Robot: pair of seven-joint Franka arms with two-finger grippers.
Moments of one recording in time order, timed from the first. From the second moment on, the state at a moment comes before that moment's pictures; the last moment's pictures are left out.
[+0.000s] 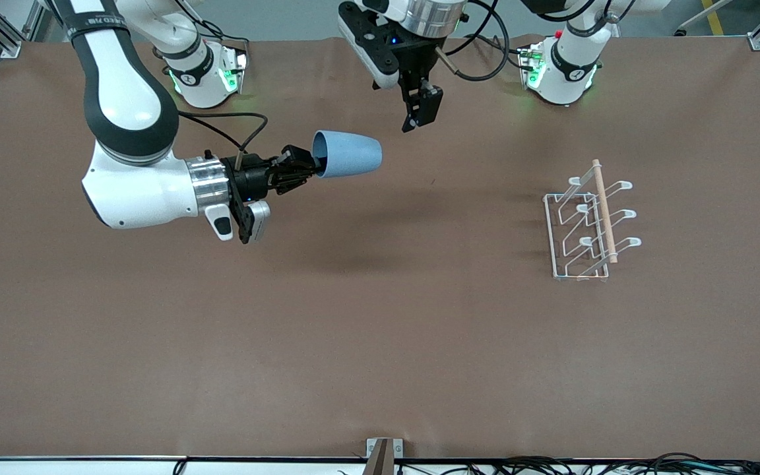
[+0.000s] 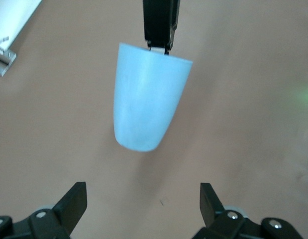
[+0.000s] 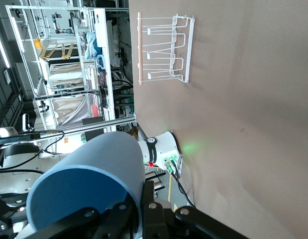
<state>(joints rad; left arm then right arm) -0.25 0.18 -0.66 -1.44 0.03 1.84 0.19 0.26 0.26 0.09 -1.77 1.17 1.67 -0.32</state>
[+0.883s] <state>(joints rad) -0.29 0.30 -0.67 -1.44 0.07 1.97 0.24 0.26 0.26 0.09 -1.76 1.17 1.63 -0.37</state>
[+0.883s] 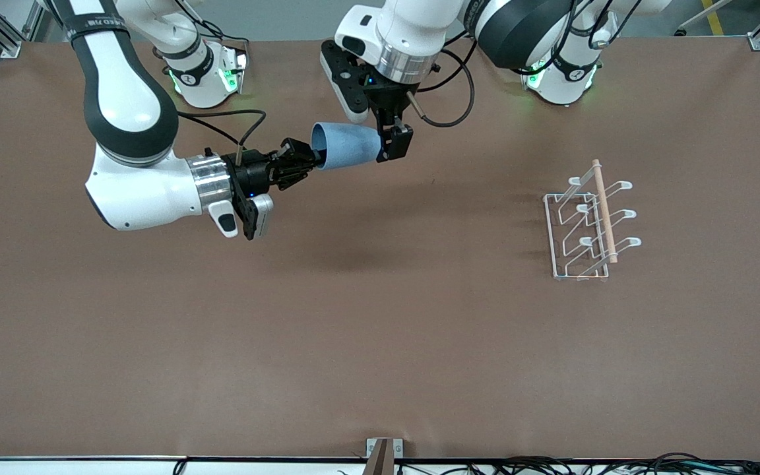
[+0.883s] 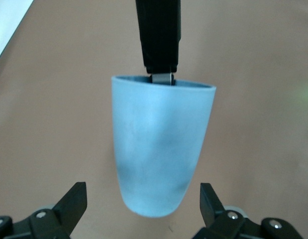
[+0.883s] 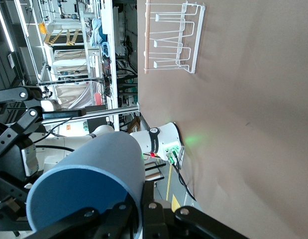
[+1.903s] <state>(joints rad) -0.33 0.37 -0.67 -1.44 0.13 2.05 0.23 0.26 0.26 0.09 -1.76 1.18 1.63 -0.38</state>
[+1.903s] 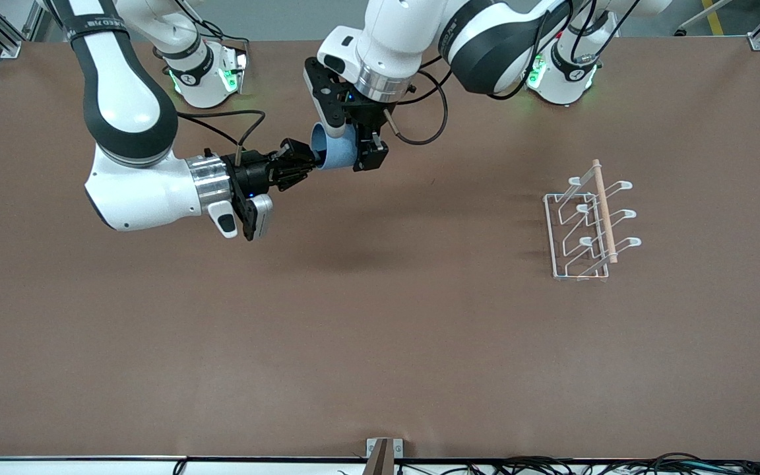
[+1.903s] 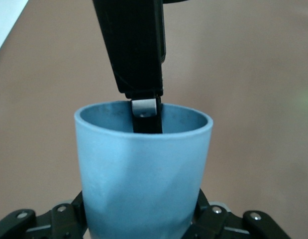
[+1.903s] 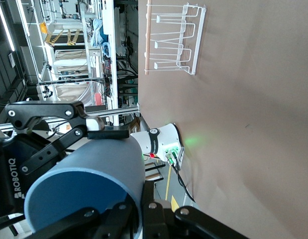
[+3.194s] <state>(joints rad) -0.13 0.37 -0.64 -1.47 0.67 1.30 0.45 0.05 0.04 0.05 -1.78 0.49 1.65 -0.38</state>
